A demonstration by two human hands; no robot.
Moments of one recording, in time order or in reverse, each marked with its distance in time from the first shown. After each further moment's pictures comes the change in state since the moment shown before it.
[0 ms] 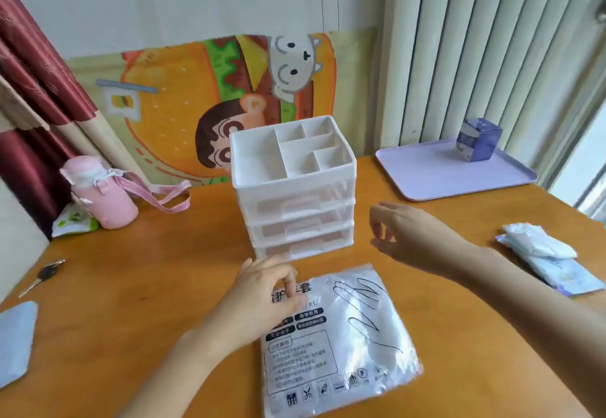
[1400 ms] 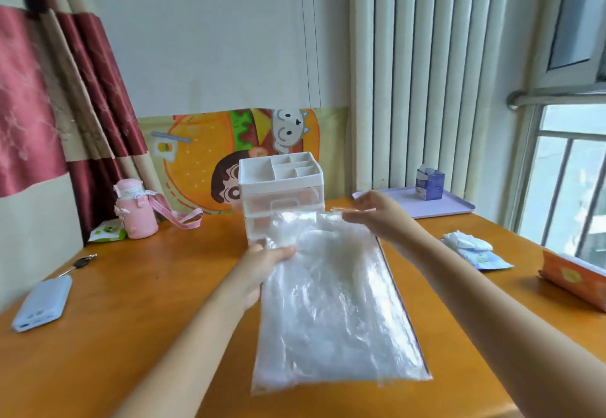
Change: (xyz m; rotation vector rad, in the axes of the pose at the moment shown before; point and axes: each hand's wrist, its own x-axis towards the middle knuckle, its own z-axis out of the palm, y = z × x) left_hand -0.084 0.090 0.049 -1.045 0.296 -0.196; right_hand -0.126 -0.044 -0.009 0.789 0.350 0.290
